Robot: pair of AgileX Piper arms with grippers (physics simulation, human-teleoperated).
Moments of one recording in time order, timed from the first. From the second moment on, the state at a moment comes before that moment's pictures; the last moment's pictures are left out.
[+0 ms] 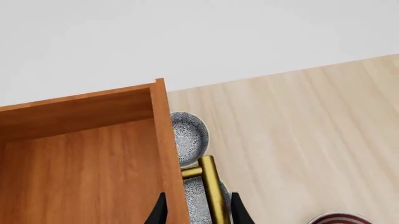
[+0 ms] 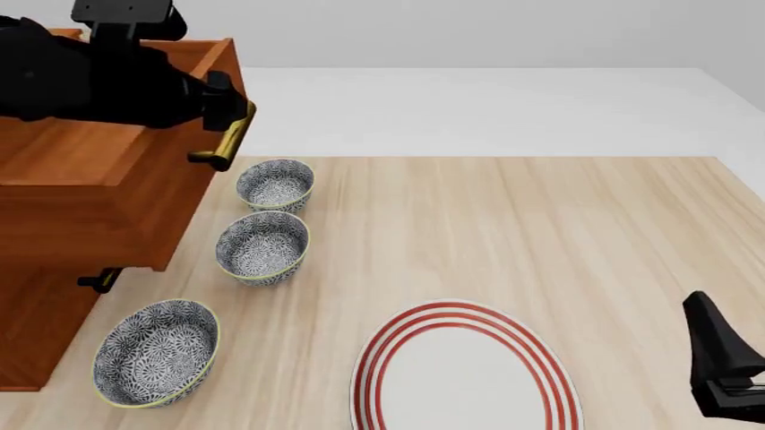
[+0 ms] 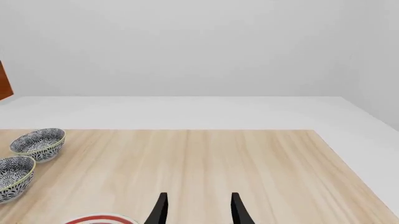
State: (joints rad) left arm -0.27 1.37 -1.23 0.52 -0.08; right arm 0.00 0.00 -0.03 0.03 0.00
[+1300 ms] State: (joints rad) left arm -0.29 1.36 -1.23 0.52 -0.08; right arm 0.00 0.00 -0.03 0.03 0.00
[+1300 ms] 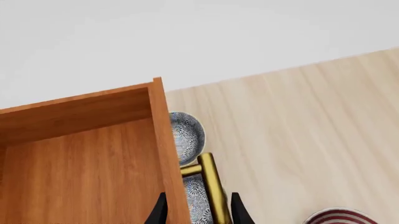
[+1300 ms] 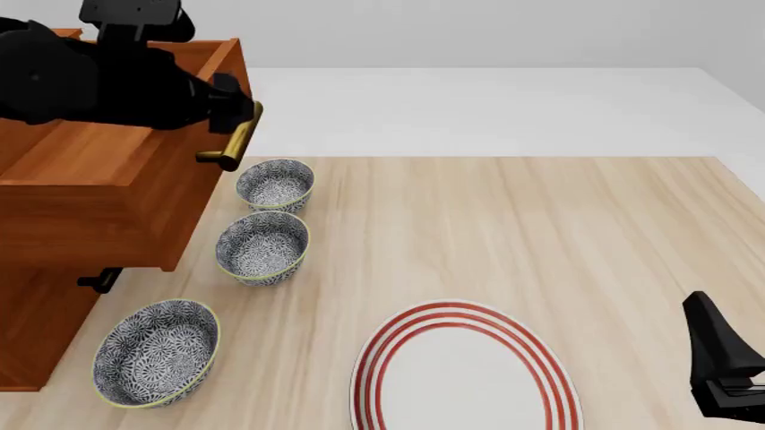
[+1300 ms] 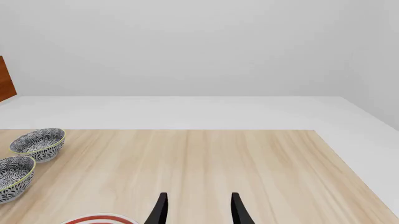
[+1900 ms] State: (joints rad) left arm -0.31 1.31 -1.21 0.61 -0.05; right arm 0.00 0.00 -0.03 0.03 0.00
